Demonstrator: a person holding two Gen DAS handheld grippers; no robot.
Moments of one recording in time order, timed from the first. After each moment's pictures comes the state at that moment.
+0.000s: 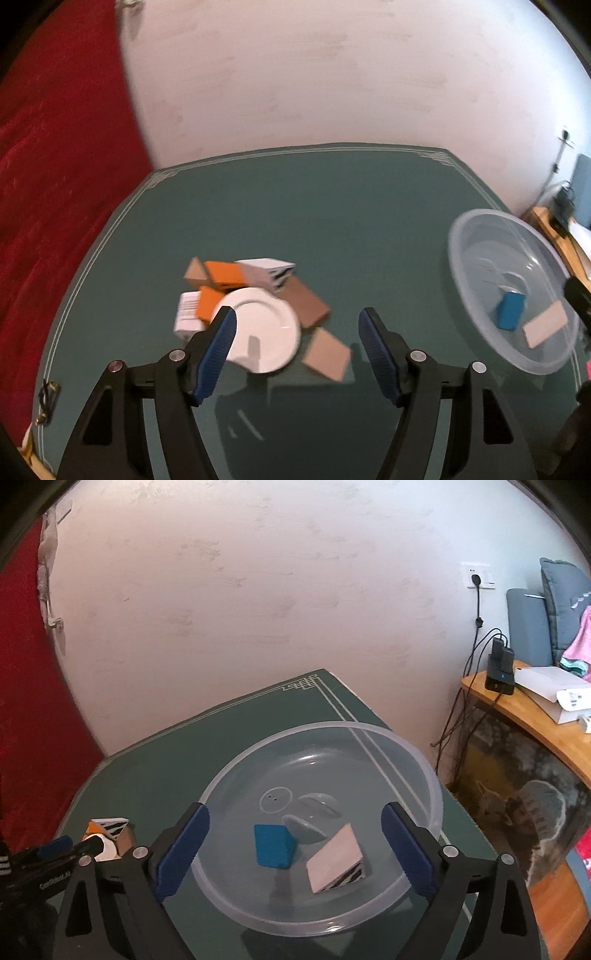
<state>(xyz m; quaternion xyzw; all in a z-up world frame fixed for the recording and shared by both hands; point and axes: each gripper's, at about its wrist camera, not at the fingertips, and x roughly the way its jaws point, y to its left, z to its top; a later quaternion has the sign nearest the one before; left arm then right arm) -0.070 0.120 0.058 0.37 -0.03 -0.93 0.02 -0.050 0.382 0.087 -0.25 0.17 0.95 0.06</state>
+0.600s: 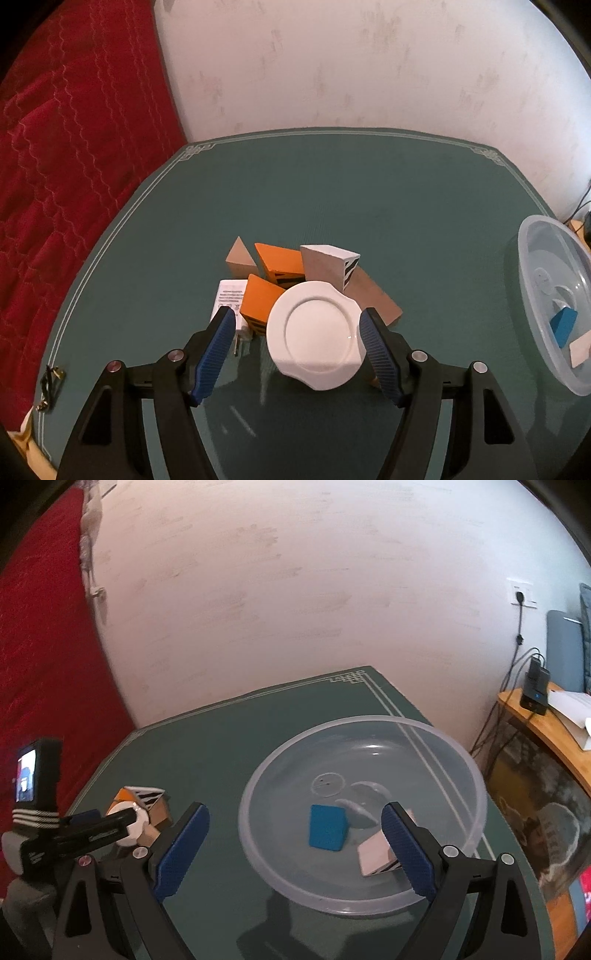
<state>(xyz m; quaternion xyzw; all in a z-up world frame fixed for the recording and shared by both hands) -0.089 0.089 0.037 0.40 -0.02 -0.91 0.08 -0.045 0.349 0.091 -0.26 0.12 0.96 -0.01</state>
